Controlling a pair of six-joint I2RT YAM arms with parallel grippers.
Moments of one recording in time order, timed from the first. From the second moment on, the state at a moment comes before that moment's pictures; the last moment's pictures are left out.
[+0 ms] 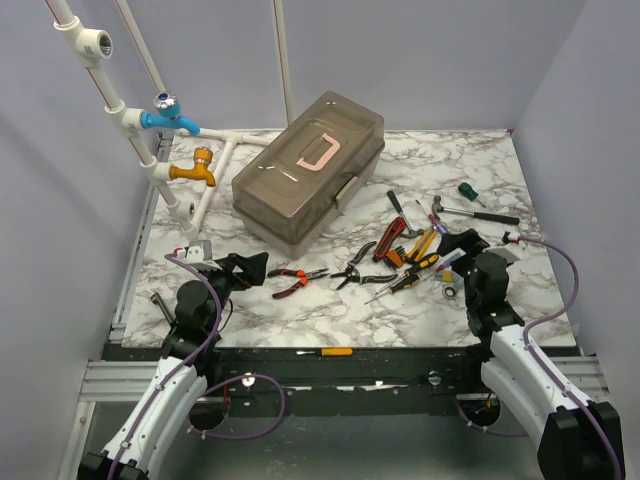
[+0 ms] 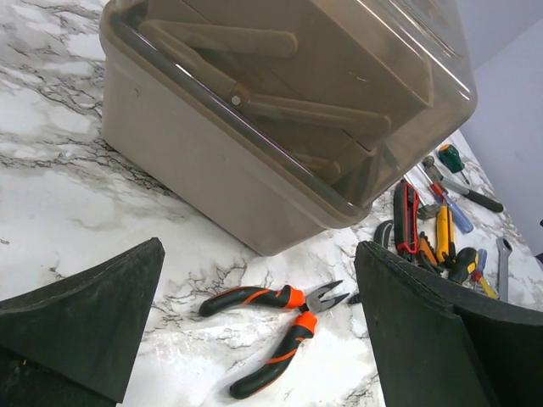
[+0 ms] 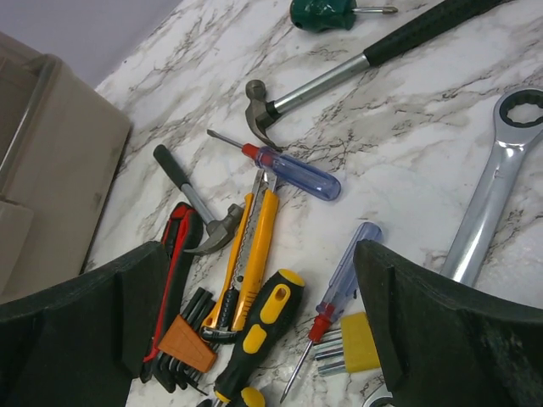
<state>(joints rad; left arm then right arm) -0.29 0.36 0.07 0.24 0.02 -0.58 0.16 0.71 0.18 0.27 0.36 0.65</state>
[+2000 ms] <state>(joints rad) -0.34 1.98 2.15 -0.75 0.03 -0.03 0.39 1.96 0.67 1.32 -0.30 1.34</state>
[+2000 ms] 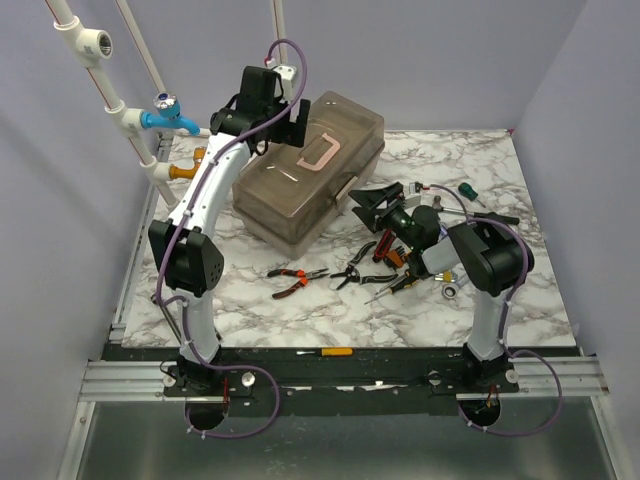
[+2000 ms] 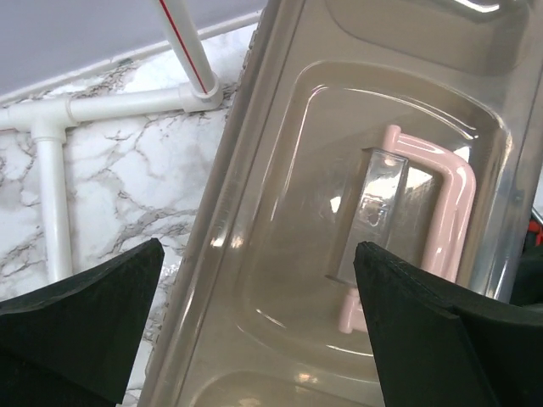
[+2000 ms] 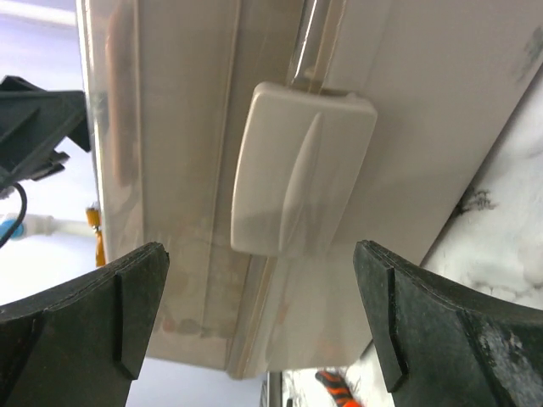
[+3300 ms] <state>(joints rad) -0.30 1.89 1.79 -0.46 0.26 -0.14 0.39 2.08 0.73 1.40 -0.23 1.44</state>
